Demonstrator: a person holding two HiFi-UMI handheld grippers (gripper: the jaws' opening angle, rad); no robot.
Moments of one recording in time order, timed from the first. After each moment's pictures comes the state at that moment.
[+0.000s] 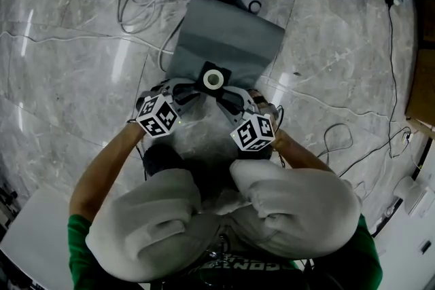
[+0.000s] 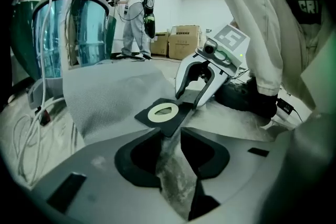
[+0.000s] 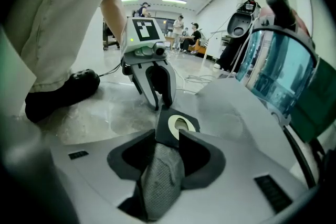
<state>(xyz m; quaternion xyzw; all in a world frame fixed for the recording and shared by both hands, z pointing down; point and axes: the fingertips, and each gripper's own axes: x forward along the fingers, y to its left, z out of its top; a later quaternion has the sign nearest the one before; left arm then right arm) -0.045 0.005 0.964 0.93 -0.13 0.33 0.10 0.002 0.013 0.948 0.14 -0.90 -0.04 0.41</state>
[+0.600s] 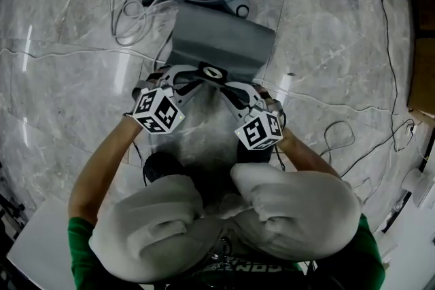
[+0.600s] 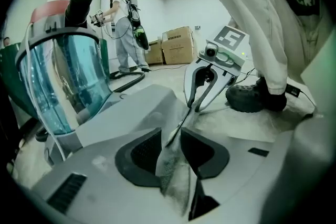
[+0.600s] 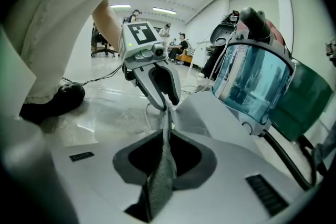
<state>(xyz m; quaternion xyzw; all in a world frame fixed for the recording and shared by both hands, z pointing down) -0.025 -0.060 0.901 0.93 -0.13 0.33 -0.03 0.017 -0.032 0.899 0.20 -0.91 -0.06 0.37</state>
